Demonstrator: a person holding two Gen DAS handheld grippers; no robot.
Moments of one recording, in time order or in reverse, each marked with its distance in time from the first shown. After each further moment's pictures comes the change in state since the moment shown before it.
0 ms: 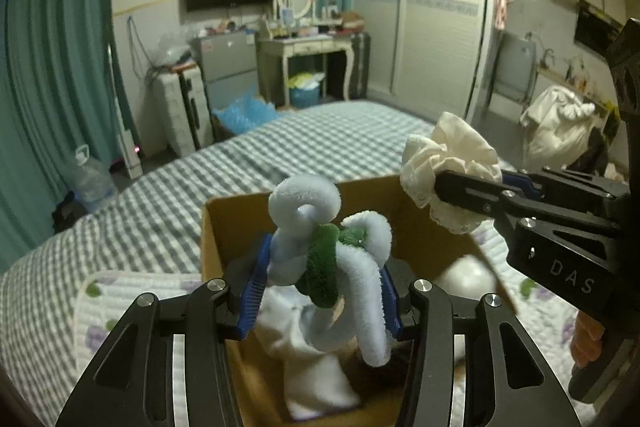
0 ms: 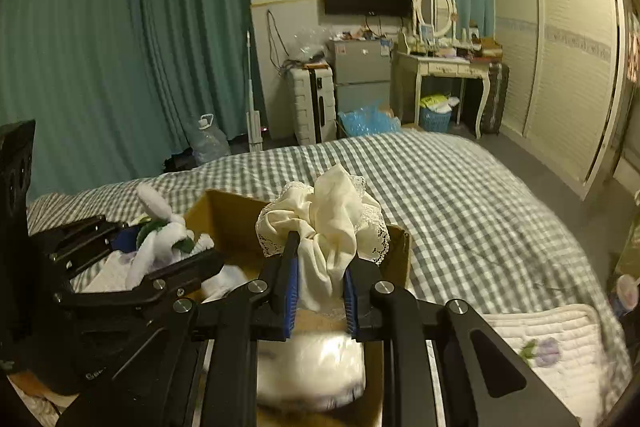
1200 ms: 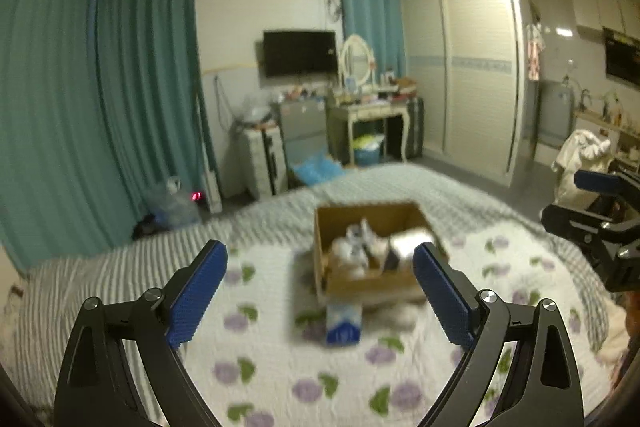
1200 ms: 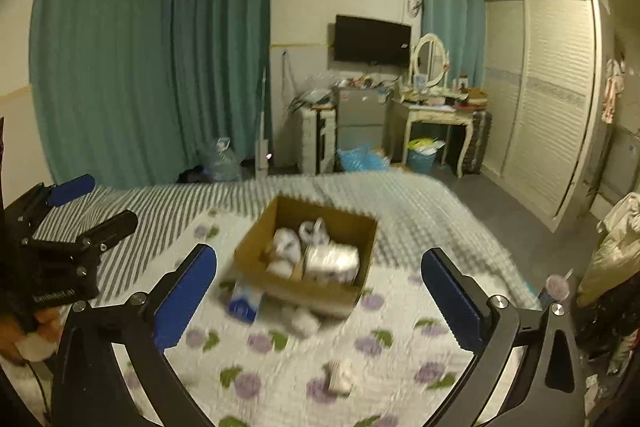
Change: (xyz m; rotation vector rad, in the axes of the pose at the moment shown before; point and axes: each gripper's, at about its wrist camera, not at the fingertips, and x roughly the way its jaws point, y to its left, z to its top) left arm -0.283 -0.029 -0.079 -0.072 -0.216 0.256; right arm -0.292 0.065 -0.056 -0.103 -0.108 -0.037
